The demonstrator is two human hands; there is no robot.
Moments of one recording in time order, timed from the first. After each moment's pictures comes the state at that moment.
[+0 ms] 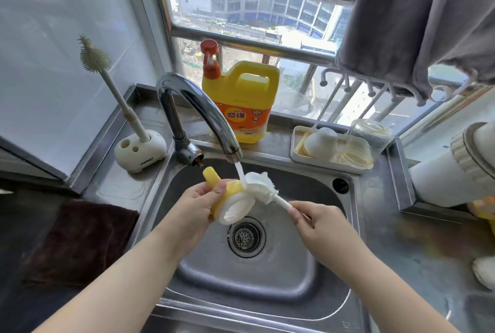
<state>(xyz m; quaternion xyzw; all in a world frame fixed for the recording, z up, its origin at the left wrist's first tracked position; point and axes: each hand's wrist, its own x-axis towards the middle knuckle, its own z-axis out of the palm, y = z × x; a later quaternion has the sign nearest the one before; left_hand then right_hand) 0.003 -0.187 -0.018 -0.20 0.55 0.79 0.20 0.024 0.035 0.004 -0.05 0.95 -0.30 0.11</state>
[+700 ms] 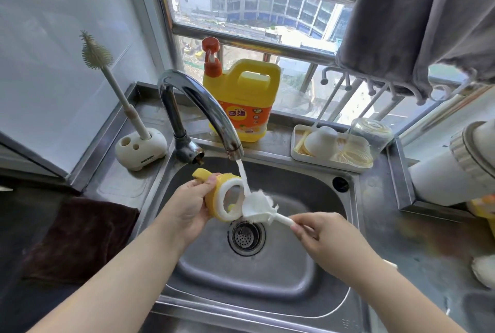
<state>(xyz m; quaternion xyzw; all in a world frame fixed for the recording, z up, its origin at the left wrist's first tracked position) -0.004 -0.192 -0.014 -0.30 0.50 0.80 0.17 0.036 0.042 0.008 -0.08 0.96 -0.22 0.16</state>
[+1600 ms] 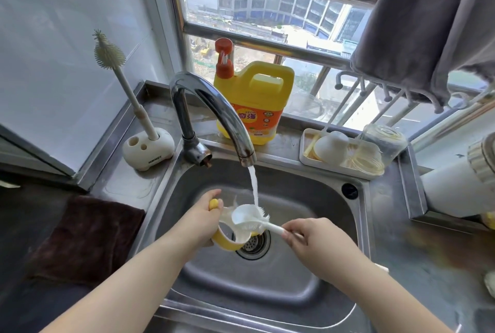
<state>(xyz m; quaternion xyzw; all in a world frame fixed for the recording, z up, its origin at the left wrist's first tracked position) 0.006 -0.199 -0.043 -0.27 0.73 0.57 0.27 0.023 0.015 0.002 -0.08 0.95 -0.19 0.23</state>
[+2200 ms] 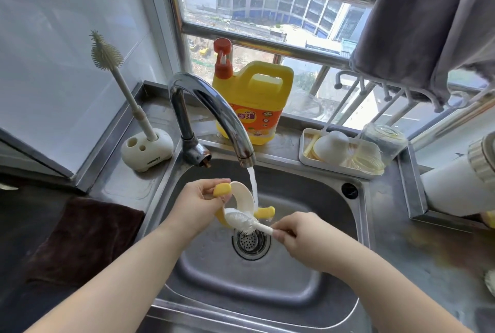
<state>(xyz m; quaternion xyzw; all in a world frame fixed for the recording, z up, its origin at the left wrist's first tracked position) -0.008 -0.207 -0.039 -0.18 0.70 0.67 0.13 0.006 -0.004 0.013 -0.08 0.92 -0.20 0.34</state>
